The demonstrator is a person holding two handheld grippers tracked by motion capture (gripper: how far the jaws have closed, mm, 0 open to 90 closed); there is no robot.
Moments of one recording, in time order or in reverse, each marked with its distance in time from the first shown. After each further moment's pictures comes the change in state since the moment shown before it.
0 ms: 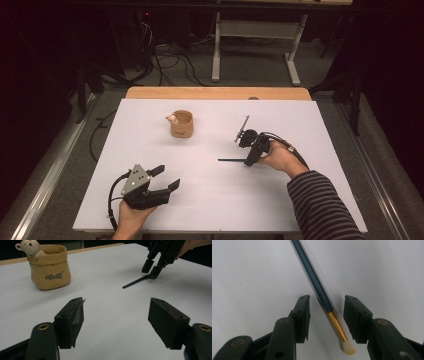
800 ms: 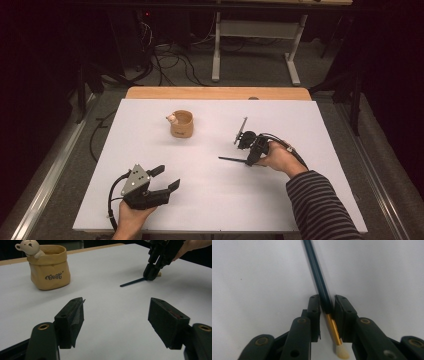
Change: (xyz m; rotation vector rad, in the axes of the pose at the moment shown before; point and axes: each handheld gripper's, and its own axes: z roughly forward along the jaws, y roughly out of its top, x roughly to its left) left arm 0.000 0.000 0.000 0.000 -0.002 0.000; right arm 0.002 0.002 0.004 0.030 0.015 -0.014
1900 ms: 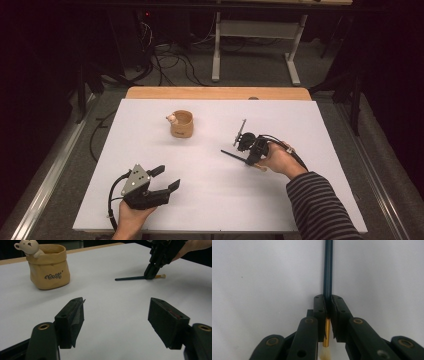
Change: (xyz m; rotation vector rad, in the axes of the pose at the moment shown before) left arm 0.000 0.000 0.000 0.003 -0.001 0.001; right arm 0.006 -0.001 -0.001 -0.007 -0.033 -0.032
